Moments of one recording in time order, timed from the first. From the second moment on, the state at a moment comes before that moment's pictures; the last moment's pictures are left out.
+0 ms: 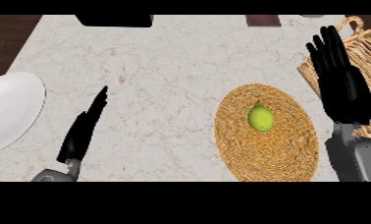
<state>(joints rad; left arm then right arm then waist) -0.05 0.36 -0.29 -1.40 0.04 0.23 0.12 -0.25 -0.29 -0.01 -1.63 -0.27 -0.17 0.07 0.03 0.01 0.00</state>
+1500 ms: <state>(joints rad) -0.22 0.39 -0.15 -1.36 0.10 0.15 0.19 -0.31 -0.73 0.03 -1.27 -0.22 0.52 0.00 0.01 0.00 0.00</state>
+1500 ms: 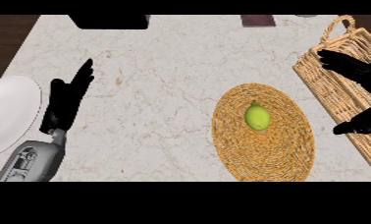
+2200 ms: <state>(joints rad) -0.23 0.33 -0.09 -1.34 0.04 0.12 0.19 -0.38 -0.74 -0.05 -1.20 -0.25 0.81 0.12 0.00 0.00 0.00</state>
